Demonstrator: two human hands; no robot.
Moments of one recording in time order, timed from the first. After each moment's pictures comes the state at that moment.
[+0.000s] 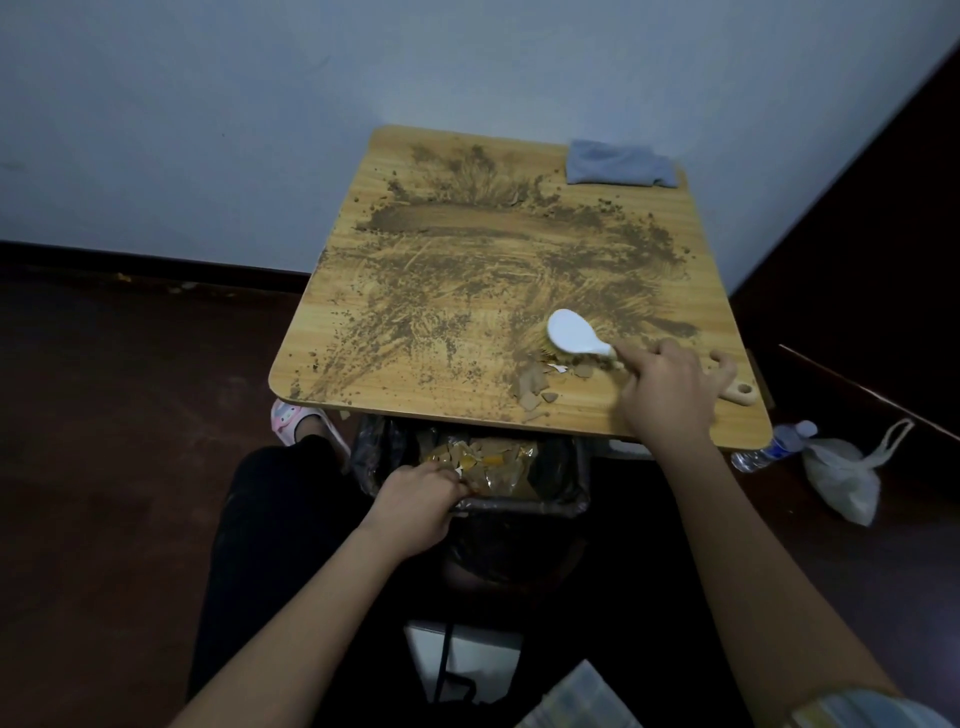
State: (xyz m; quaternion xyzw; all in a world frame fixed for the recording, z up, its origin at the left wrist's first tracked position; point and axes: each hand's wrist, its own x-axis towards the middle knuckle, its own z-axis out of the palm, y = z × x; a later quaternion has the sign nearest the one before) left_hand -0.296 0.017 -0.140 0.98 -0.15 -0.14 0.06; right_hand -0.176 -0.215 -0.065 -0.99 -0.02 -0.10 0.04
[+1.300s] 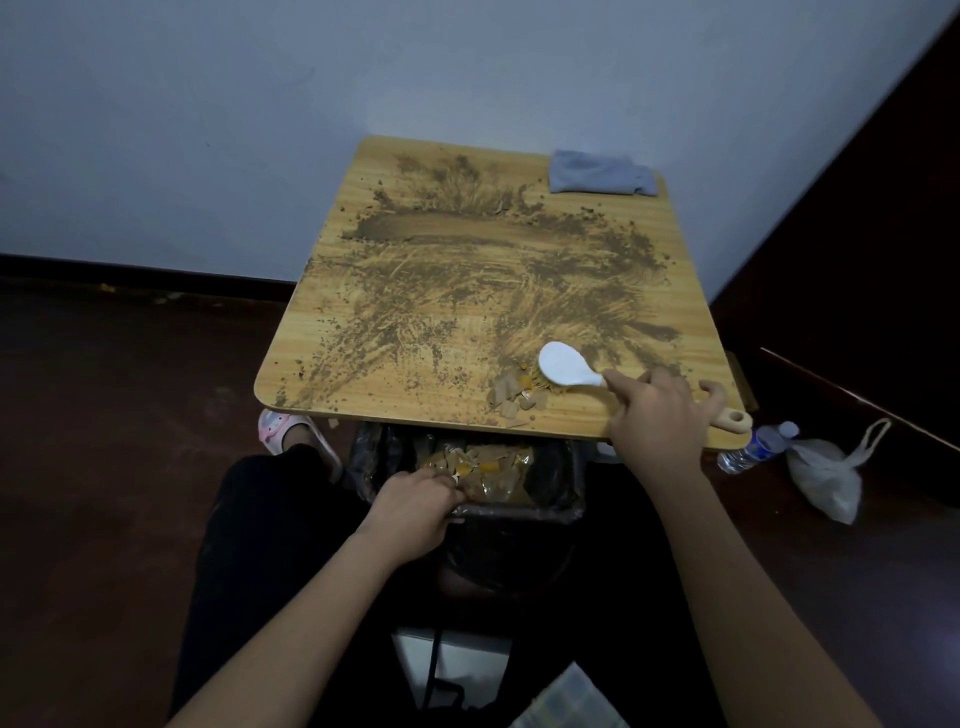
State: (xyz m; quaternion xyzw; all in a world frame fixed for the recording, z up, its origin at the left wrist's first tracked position) left_hand -0.293 0.009 -0.139 0.97 -0.17 -0.15 0.04; right_hand -0.201 -0.223 -0.069 -1.00 0.00 -0.08 0.00
